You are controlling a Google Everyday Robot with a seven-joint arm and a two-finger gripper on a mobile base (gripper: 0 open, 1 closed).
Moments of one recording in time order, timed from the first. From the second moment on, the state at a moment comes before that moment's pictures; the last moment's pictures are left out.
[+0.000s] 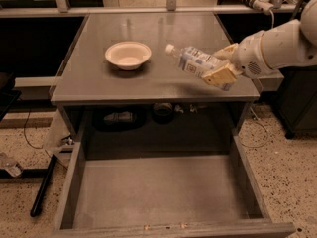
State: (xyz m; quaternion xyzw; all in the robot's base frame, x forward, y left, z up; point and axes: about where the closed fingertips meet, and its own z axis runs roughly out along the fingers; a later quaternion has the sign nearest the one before) arm 0.607 -0.155 0.902 -0.51 0.75 0.10 0.41
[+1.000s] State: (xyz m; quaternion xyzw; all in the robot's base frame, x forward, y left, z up) arm 0.440 -0.199 0.857 -0.47 0.79 0.10 0.38
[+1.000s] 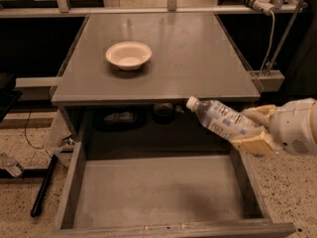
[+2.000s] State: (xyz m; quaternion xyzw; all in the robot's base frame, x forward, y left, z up) arm 0.451 -0.194 0.774 -0.49 0.81 0.10 0.32
